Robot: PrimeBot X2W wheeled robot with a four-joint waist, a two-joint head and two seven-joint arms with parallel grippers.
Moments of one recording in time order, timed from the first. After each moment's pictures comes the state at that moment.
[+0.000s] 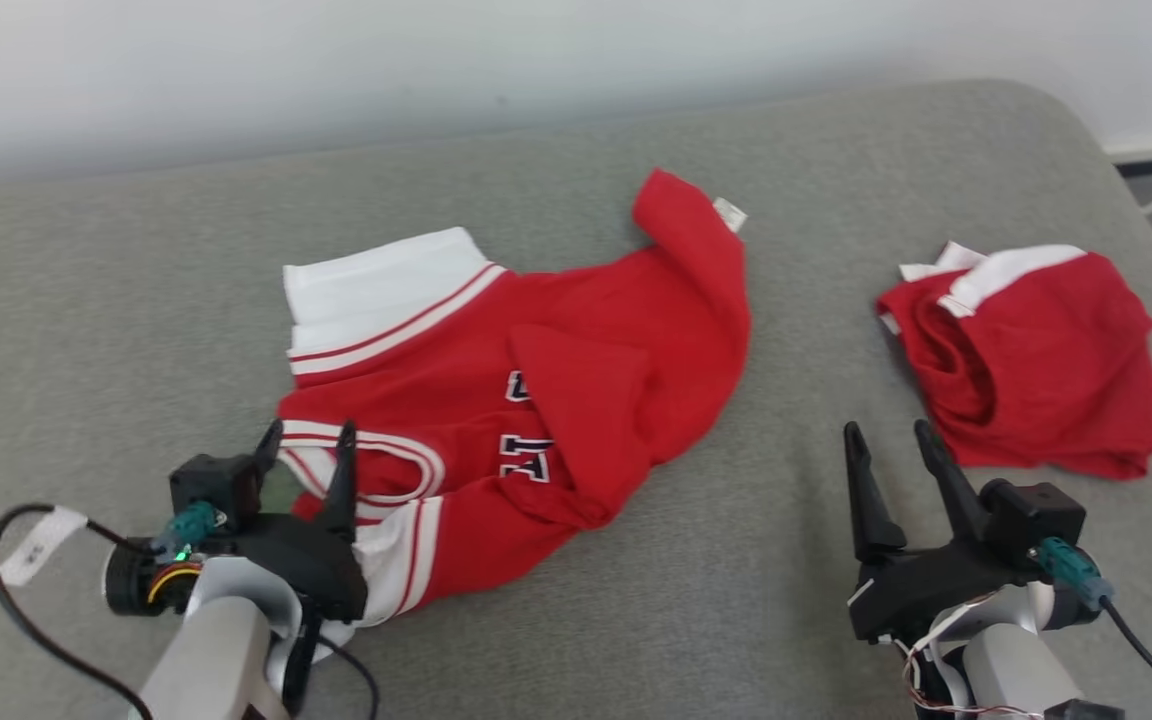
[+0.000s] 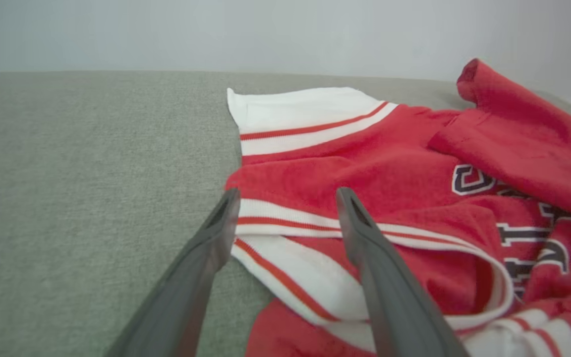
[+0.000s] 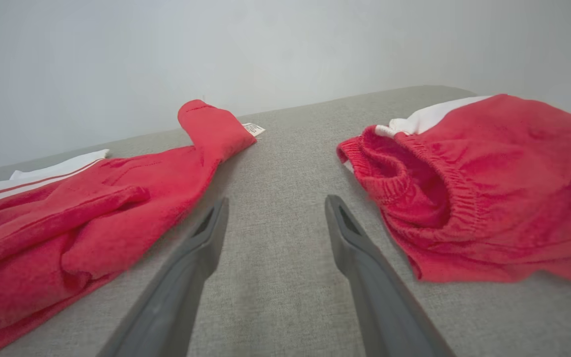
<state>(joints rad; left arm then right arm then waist) -0.63 0.07 -0.18 0.74 -0.23 0.00 -0.26 -0.35 -0.12 0.21 0.44 0.22 0.13 -0.26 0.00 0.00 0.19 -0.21</state>
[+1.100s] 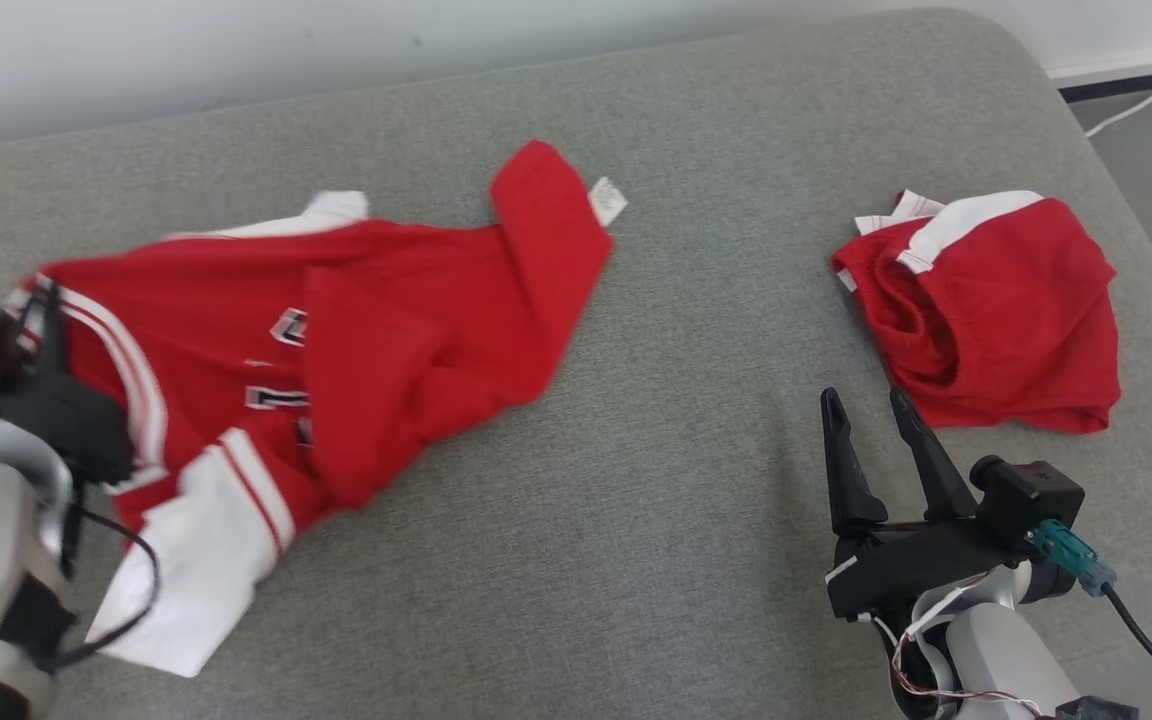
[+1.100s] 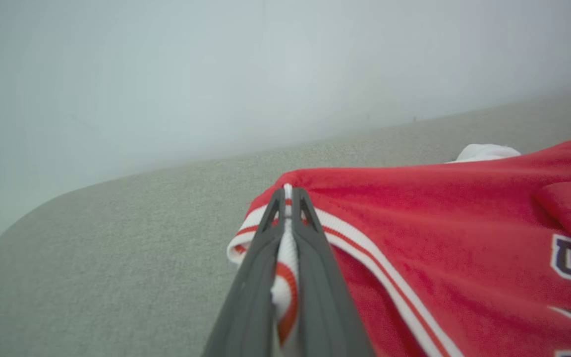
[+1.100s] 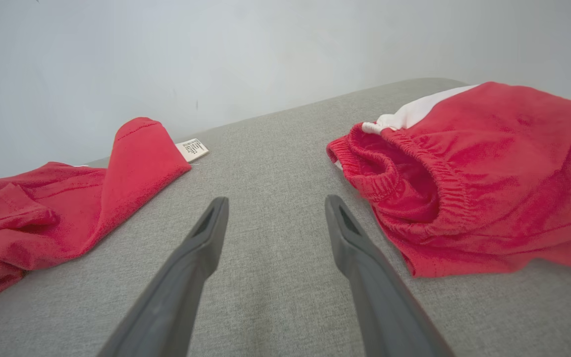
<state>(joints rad) -0.91 0.30 -0.16 0.96 -0.16 0.06 -0.26 -0.36 -0.11 0.27 0.36 0.32 0.13 -0.26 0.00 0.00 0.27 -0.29</state>
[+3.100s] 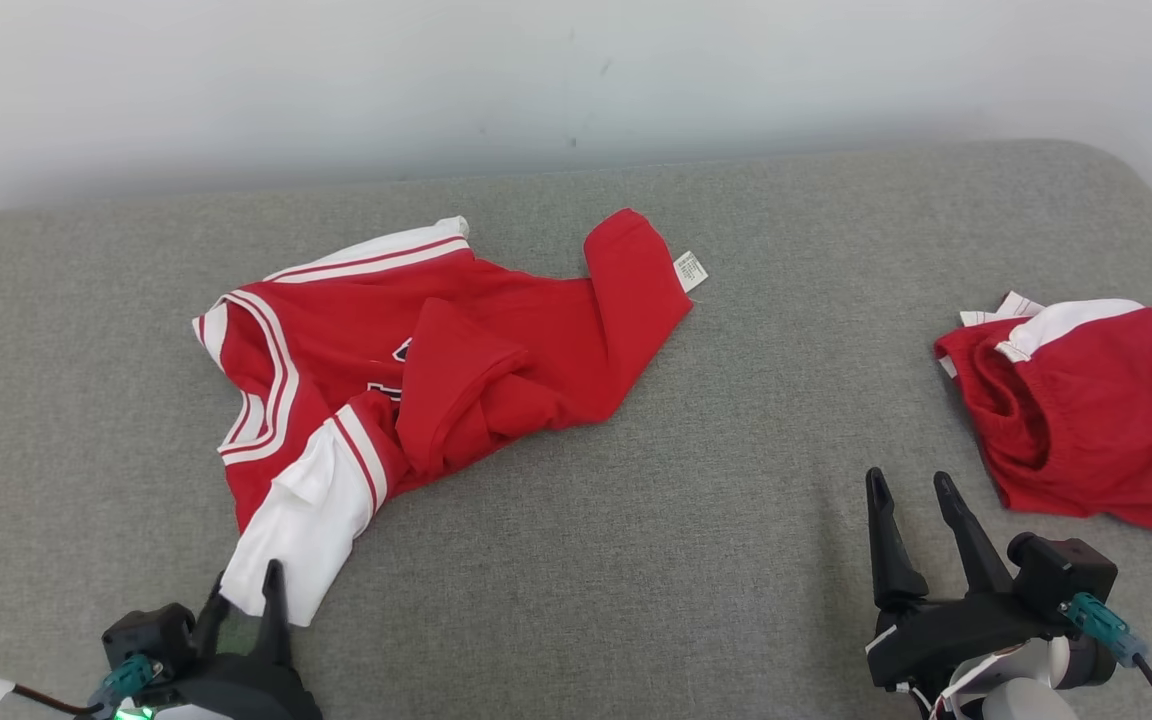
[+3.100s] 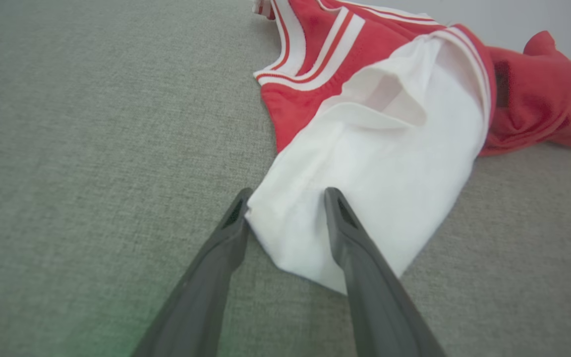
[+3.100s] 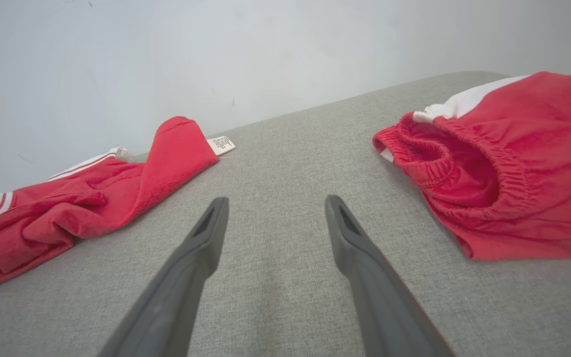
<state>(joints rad) -0.41 0.05 0.06 0.72 -0.19 -0.02 -0.26 -0.24 -0.13 0.20 0.38 0.32 0.13 -0.26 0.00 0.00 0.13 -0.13</state>
